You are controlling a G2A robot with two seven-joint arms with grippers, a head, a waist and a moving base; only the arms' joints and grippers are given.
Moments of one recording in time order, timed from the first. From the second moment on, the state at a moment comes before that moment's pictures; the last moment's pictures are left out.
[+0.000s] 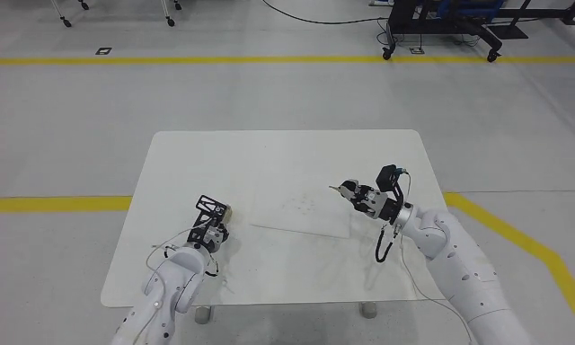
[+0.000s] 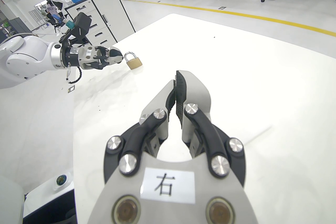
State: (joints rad) left arm 1.60 -1.18 -1.29 -1.75 1.47 -0.08 -0.47; right arm -1.26 -1.13 1.27 -1.22 -0.86 -0.88 0.07
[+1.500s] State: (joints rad) left arm 1.56 -1.19 -1.29 -1.65 1.47 -0.07 -0.37; right arm -1.26 -1.13 1.27 -1.22 -0.86 -0.88 0.07
